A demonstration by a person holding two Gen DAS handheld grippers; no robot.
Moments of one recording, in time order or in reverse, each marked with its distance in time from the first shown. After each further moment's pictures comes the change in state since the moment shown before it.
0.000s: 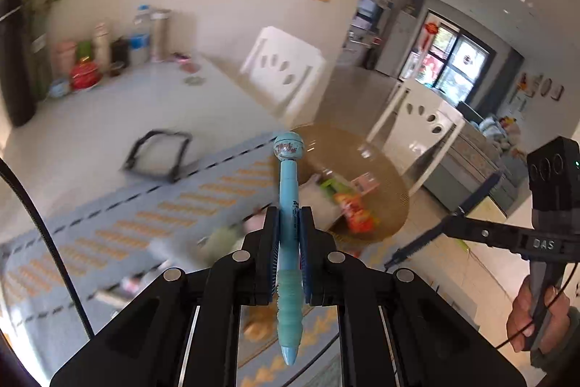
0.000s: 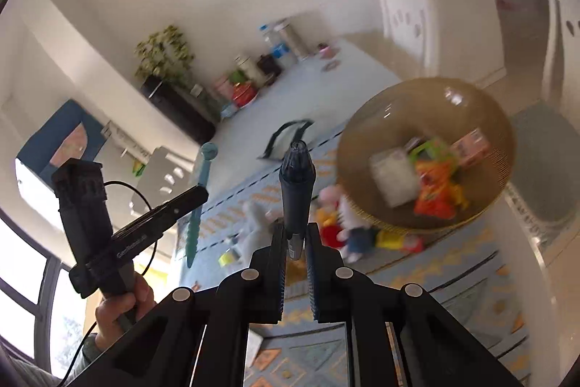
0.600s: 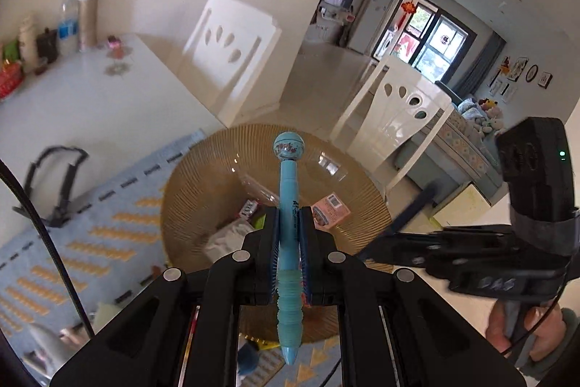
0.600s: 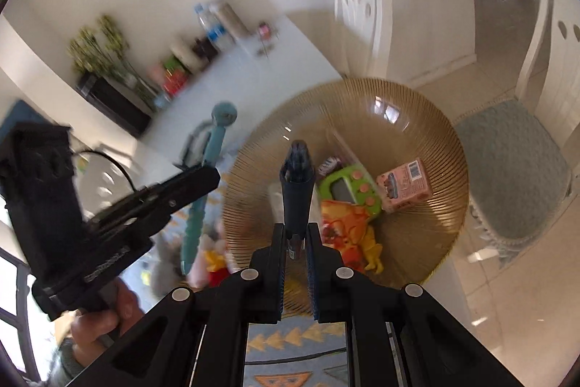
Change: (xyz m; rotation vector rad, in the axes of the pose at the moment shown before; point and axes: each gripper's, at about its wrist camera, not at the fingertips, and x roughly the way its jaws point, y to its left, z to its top) left arm 0.153 -0.057 0.041 0.001 0.118 -0.118; right arm 0.073 -0.099 0.078 -0.004 0.168 -0.179
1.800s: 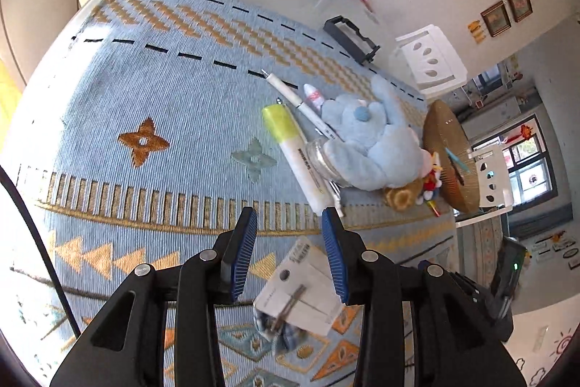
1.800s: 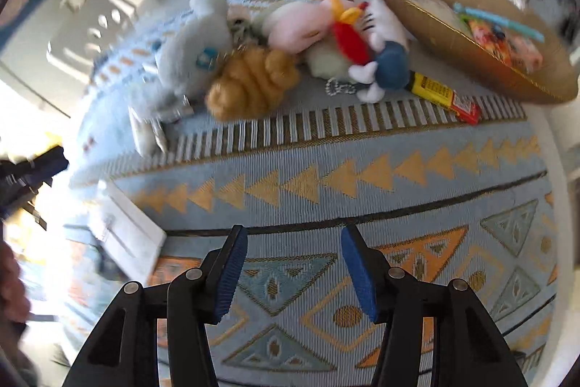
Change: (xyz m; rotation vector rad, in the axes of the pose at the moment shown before) left arm -0.225 0.187 -0.271 -0.691 -0.007 0.237; right arm 0.091 0.144 -0.212 -0.287 0.231 -0.169
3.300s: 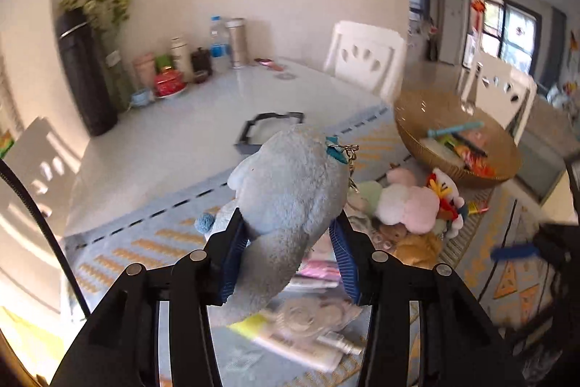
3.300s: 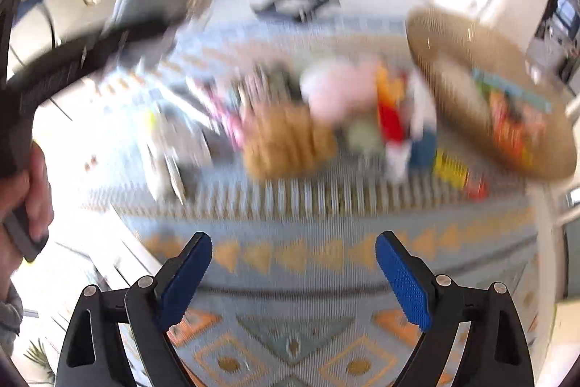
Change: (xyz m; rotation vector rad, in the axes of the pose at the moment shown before) left arm 0.013 -0.136 0.053 0.717 -0.336 0.168; right arm -0.015 0.038 0.061 -0.096 -0.136 -0.023
